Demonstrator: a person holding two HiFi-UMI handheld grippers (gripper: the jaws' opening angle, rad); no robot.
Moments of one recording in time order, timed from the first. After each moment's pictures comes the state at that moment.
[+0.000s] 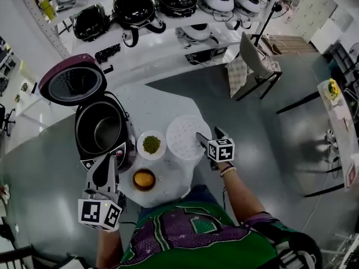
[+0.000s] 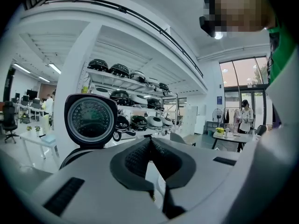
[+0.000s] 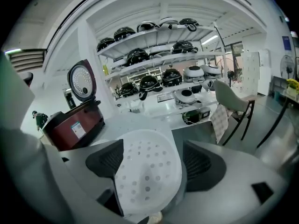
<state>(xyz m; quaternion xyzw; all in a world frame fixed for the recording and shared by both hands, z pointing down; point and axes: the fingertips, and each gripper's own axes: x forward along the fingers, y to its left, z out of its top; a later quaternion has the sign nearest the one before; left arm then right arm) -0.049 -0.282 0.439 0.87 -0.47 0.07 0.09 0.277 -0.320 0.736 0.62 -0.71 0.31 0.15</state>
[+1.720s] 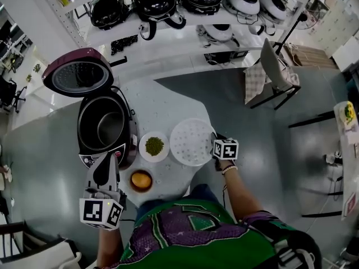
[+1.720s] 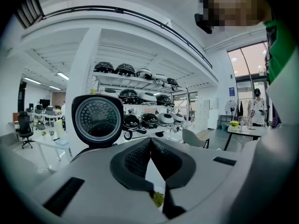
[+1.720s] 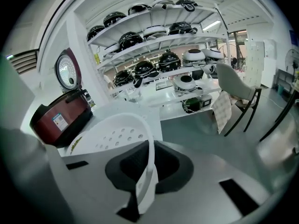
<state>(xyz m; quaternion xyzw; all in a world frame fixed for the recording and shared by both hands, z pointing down) -0.033 -0.304 0.462 0.83 -0.54 0.10 0.08 0.314 -0.366 0.820 0.59 -0.70 0.37 0.19</state>
